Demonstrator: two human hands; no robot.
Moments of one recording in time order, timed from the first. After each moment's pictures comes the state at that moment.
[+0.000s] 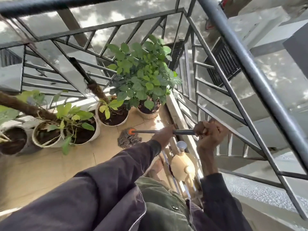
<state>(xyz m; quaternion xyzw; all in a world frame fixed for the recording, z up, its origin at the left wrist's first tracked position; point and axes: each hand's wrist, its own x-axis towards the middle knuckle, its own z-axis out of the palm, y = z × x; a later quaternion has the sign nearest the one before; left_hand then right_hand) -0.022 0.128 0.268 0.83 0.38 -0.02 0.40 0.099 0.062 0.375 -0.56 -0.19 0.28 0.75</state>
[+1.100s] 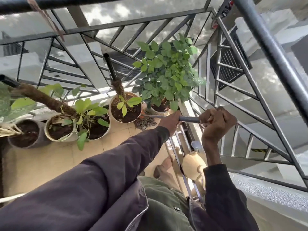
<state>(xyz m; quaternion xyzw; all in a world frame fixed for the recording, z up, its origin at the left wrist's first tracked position) -0.098 0.211 0.270 0.83 0.40 0.01 0.40 -0.006 0.142 0.395 -0.61 -0.24 0.18 0.73</state>
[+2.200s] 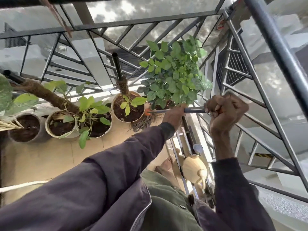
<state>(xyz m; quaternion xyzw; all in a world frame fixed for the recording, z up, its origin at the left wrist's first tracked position) -0.099 0.242 0.279 0.84 0.41 0.11 0.35 -0.006 0.191 0.423 -0.54 -0.33 0.24 0.73</state>
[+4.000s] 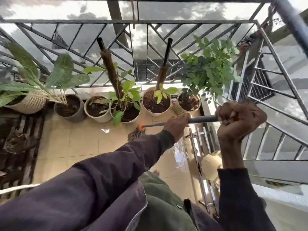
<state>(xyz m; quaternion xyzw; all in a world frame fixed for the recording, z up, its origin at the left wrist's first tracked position) -0.320 0.084 0.305 0.87 0.40 0.20 0.21 -0.203 0.044 0.465 -0.43 -0.34 0.28 0.79</state>
